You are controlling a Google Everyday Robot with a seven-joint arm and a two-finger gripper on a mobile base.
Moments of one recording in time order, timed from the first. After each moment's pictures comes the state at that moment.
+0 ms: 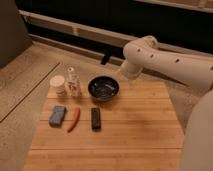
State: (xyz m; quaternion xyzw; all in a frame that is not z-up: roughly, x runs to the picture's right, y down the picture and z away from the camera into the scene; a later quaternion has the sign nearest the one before) arm 0.089 -0.037 0.770 -0.17 0.14 0.89 0.39
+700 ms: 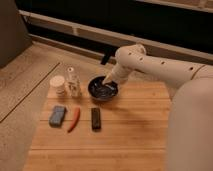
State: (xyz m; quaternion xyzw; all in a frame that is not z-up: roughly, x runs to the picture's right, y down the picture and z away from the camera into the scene) arm 0.046 0.003 0.816 -0.25 0.17 0.83 0.46
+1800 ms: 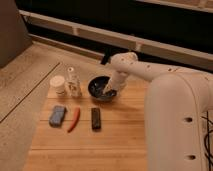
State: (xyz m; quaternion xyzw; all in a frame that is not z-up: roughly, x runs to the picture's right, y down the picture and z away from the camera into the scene) arm 0.039 0.050 0.865 -0.27 0.26 0.81 0.46
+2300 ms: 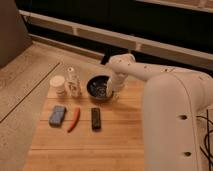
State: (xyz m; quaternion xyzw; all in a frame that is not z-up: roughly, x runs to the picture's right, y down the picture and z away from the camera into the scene) arm 0.045 0.051 0.867 -0.26 0.26 0.80 0.47
